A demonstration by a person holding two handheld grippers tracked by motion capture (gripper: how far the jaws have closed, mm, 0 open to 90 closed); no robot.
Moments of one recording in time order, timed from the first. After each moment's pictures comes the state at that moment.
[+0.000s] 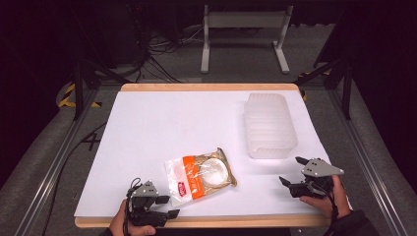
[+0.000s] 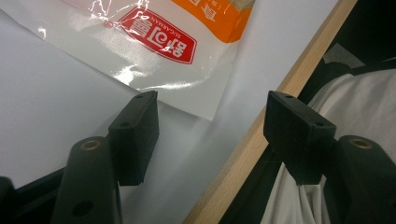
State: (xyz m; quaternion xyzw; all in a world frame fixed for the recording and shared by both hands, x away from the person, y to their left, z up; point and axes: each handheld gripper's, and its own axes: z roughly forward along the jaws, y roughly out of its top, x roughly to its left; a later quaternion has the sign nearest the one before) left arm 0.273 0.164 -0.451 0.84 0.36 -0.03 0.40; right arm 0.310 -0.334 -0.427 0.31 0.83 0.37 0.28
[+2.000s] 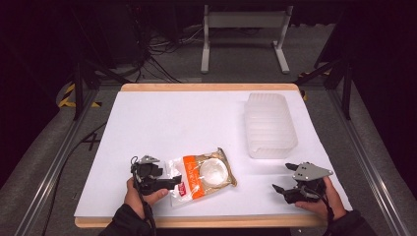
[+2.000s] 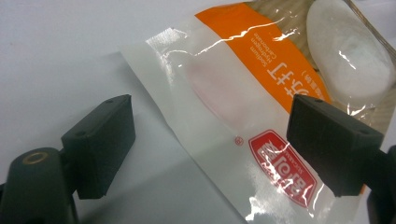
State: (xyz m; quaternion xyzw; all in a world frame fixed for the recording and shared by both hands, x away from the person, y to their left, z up) left arm 0.339 0.154 -0.448 0.76 0.52 0.03 0.39; right arm 0.307 -0.318 -0.435 0.28 0.86 0.36 0.23
